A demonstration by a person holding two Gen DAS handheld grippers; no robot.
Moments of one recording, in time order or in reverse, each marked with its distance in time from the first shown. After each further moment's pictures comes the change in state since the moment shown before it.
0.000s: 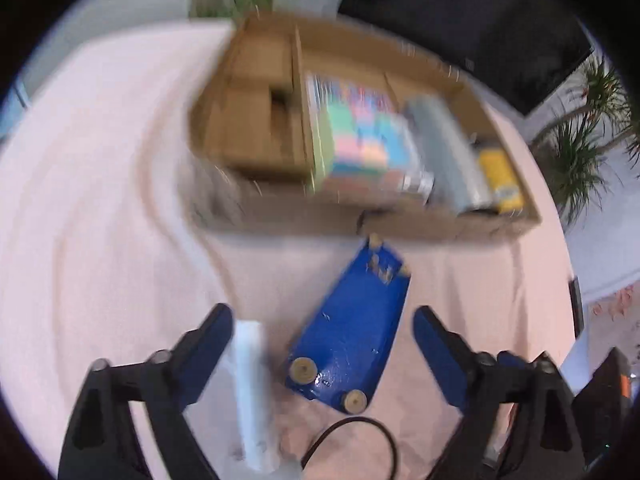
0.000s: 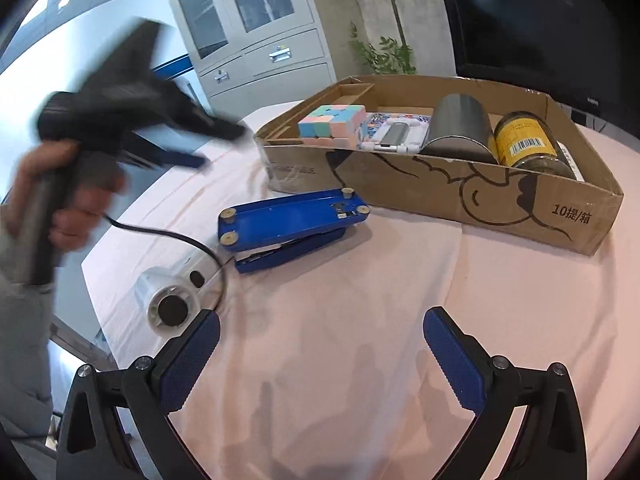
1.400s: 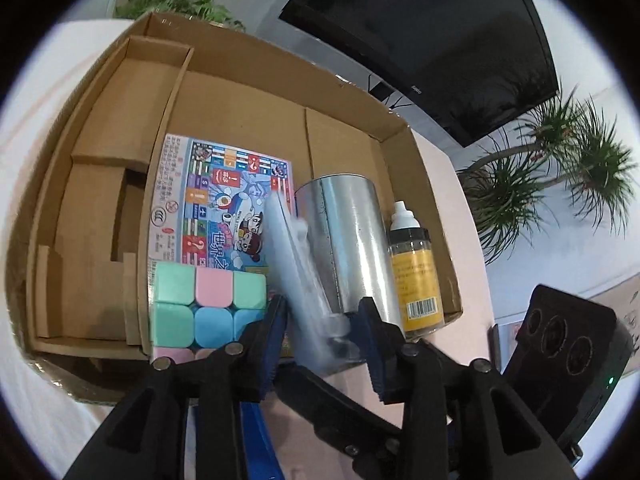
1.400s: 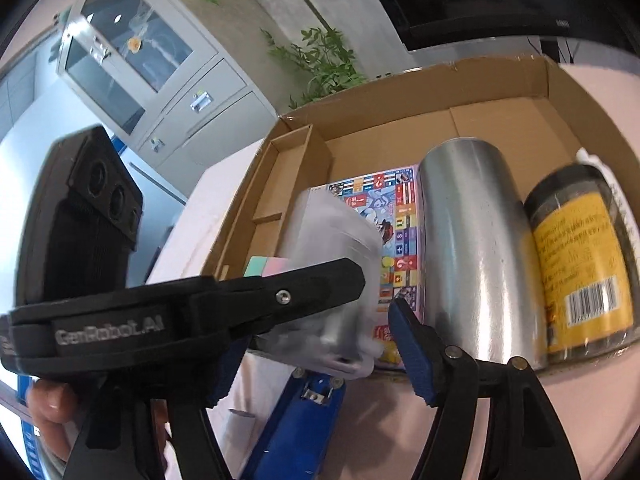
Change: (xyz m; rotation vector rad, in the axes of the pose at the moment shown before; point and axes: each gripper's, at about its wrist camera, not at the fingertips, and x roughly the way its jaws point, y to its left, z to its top) left arm 0.026 -0.052 0.102 -0.048 -0.036 -0.287; right arm 0.074 -0.055 0.169 0.371 0.026 0.003
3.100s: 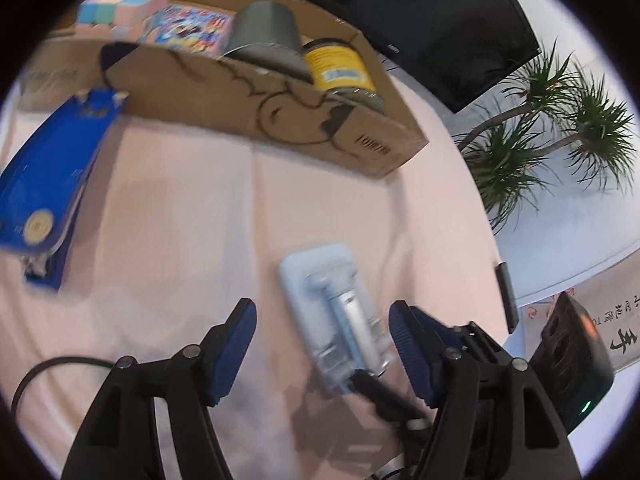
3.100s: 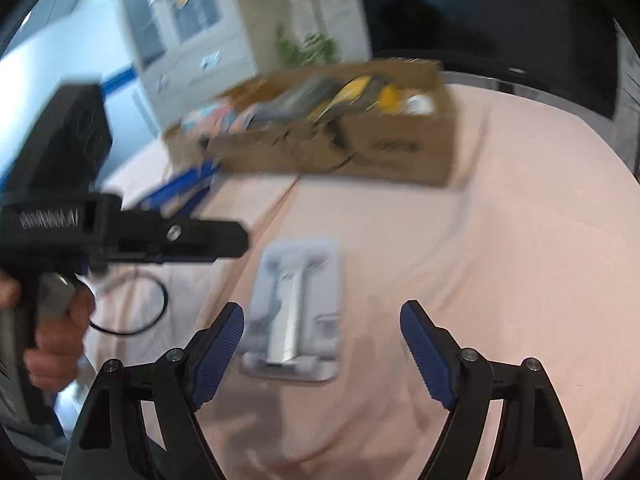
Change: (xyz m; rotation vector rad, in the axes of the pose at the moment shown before) left arm 0.048 -0.083 -0.205 0.020 -0.026 0.026; right arm -0.155 -0.122 -0.209 -0.334 0.000 -0.178
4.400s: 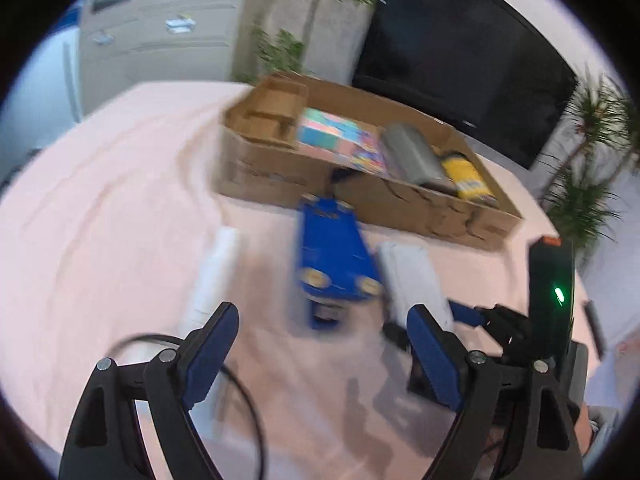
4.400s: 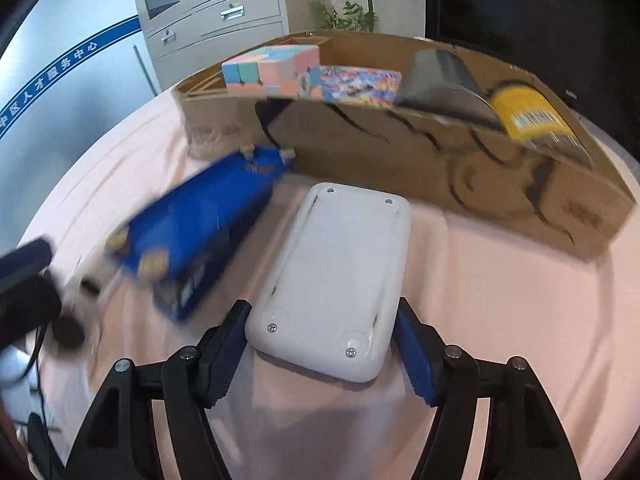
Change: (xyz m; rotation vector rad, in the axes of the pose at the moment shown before) left arm -0.111 0.070 -0.021 0.058 -0.306 0.334; right arm 0.115 0.092 0.067 -0.043 0.092 -0.005
